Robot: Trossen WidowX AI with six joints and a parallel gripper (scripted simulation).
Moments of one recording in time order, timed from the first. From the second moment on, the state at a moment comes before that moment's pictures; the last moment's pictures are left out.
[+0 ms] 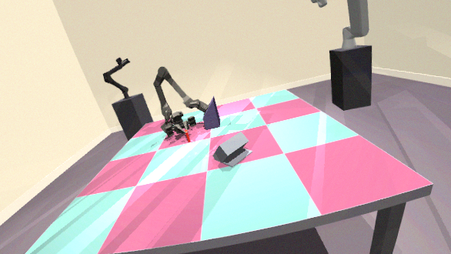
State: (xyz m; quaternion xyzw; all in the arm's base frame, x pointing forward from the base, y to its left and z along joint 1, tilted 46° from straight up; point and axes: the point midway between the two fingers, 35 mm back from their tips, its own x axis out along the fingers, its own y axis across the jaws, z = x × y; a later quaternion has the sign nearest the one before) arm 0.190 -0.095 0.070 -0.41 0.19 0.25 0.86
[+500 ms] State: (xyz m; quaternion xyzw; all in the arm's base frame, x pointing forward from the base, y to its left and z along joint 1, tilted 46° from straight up) arm 0.188 -0.097 0.070 -0.41 0.18 0.25 0.86
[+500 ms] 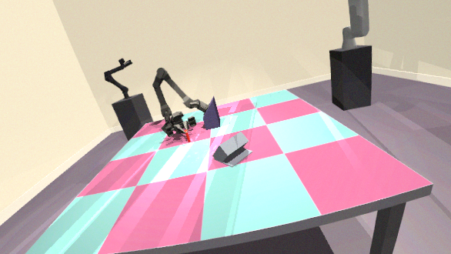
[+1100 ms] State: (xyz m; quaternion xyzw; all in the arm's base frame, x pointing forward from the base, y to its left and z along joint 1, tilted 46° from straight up) arm 0.186 -0.098 0.070 -0.41 0.17 0.25 0.86
